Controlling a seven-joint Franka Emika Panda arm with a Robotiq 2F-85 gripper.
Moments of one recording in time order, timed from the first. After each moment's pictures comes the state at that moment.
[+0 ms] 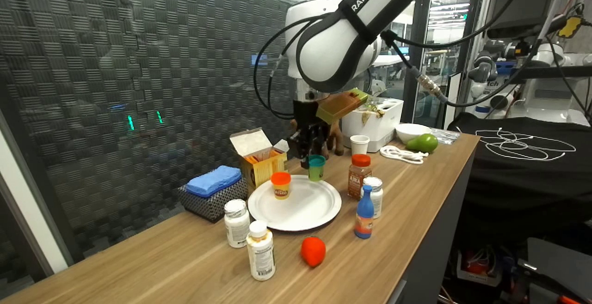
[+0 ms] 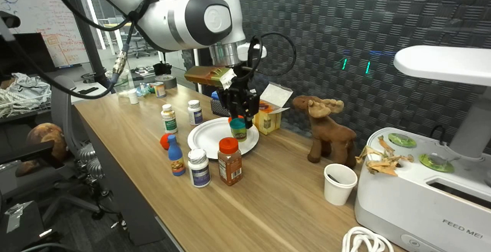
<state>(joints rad) 0.08 0.42 -0.04 -1.88 -0.19 2.38 0.15</state>
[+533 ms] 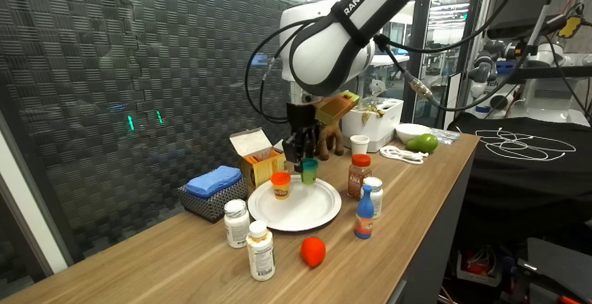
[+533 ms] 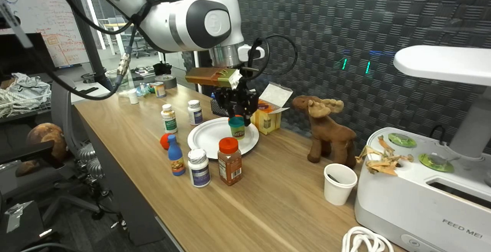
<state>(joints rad) 0.06 0.45 -0.01 -1.85 -0.17 2.39 0.00</state>
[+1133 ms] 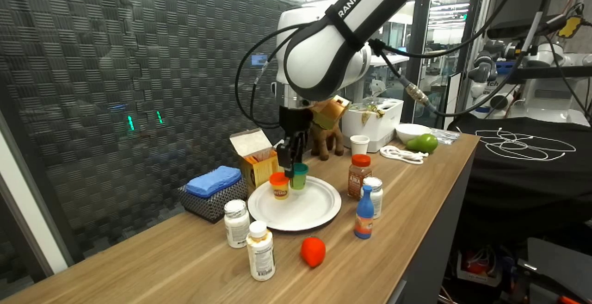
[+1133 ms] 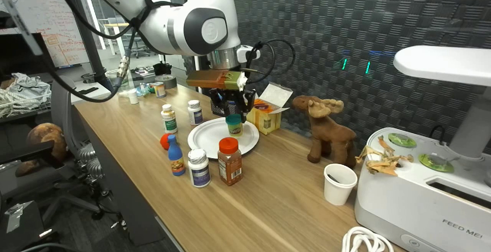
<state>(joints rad) 0.04 0.47 0.04 -1.85 -0.13 2.46 -0.19</state>
